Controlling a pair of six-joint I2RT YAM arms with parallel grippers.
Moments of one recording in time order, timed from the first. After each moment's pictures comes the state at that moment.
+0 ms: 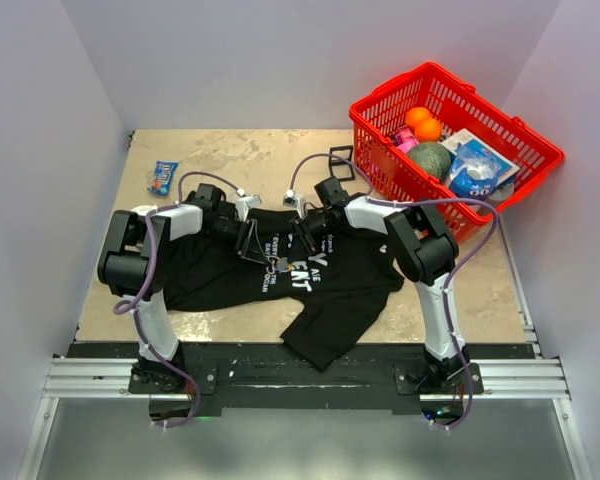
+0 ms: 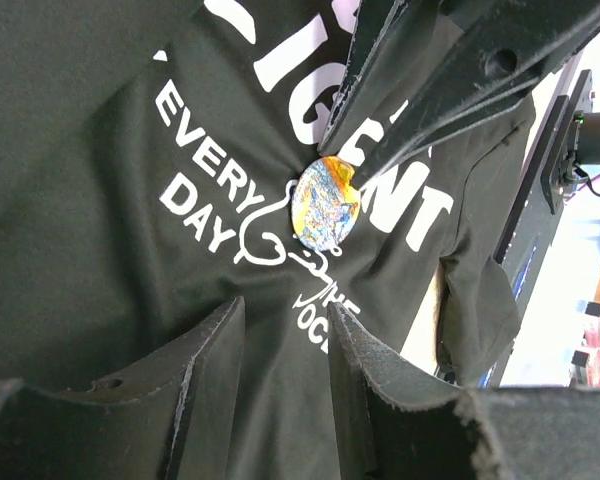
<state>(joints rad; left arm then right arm) -0.16 1.90 1.07 -0.44 0.93 0.19 0.54 2.20 1.46 -0.35 -0.93 -0.09</state>
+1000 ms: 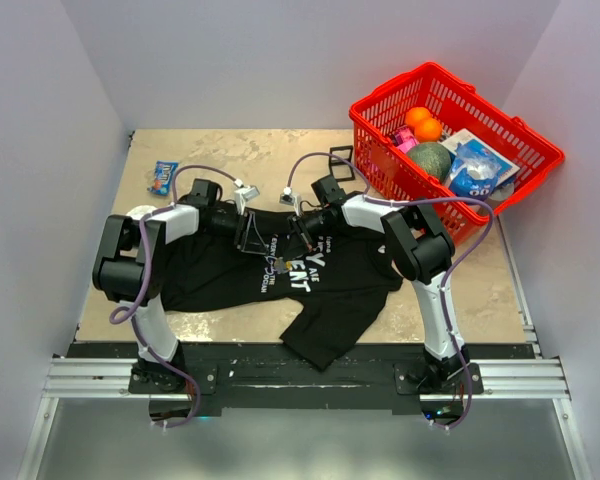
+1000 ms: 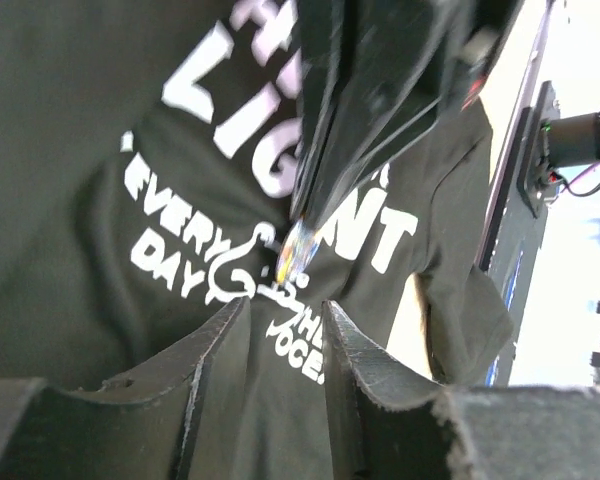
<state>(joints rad) -0.15 1.85 1.05 -0.34 1.02 0.19 0.54 2.23 1.50 -0.35 -1.01 -0.07</state>
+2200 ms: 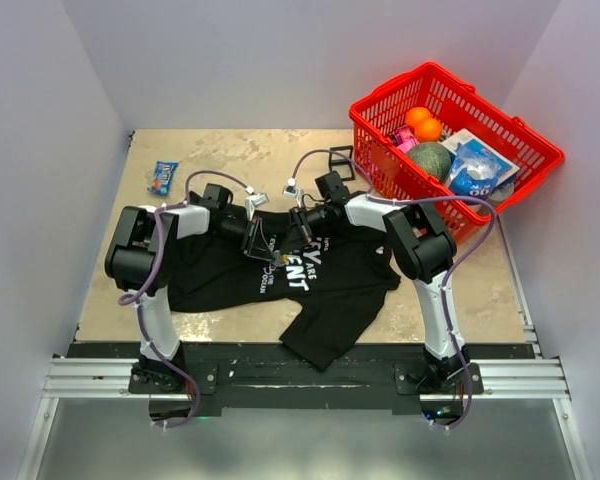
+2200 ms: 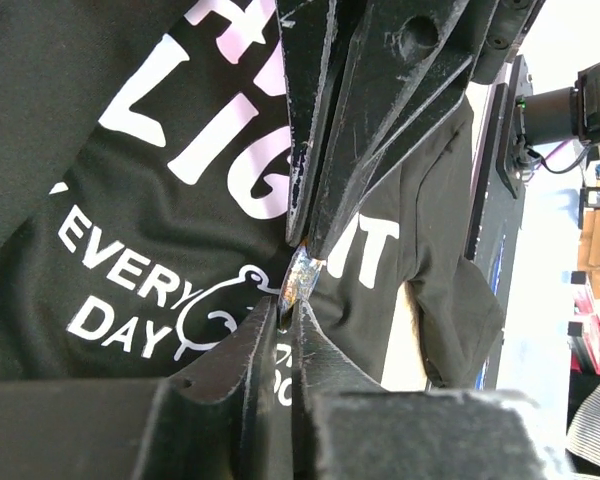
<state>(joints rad) -0.20 1.95 1.08 -0.33 1.09 0.21 0.52 2.23 1.49 -0.21 -1.10 0.12</state>
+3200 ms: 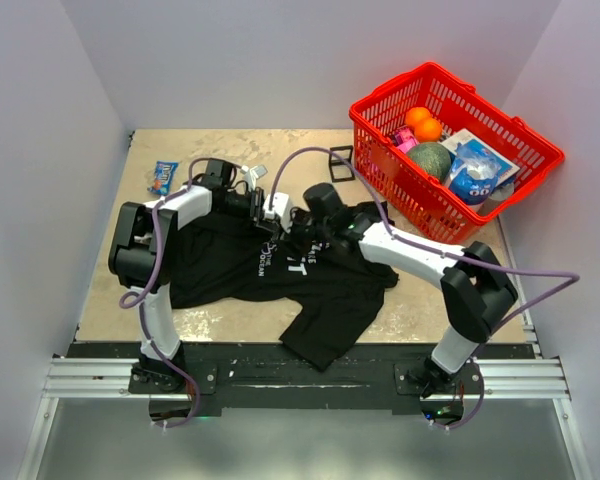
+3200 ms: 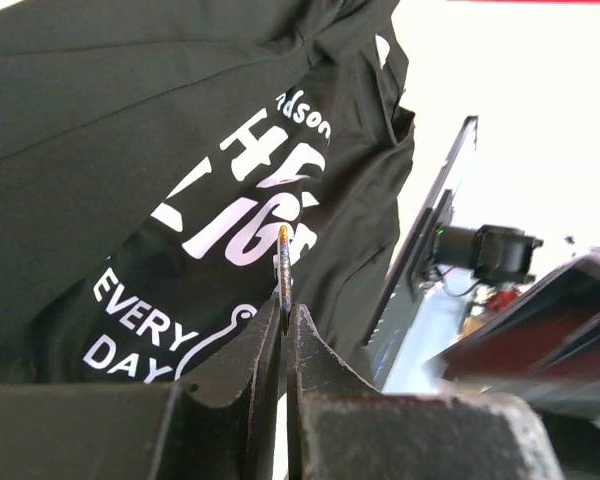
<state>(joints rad) -0.21 1.98 1.31 -0.39 0.99 -0.28 0.74 1.67 1.19 -0.13 -0.42 -0.35</state>
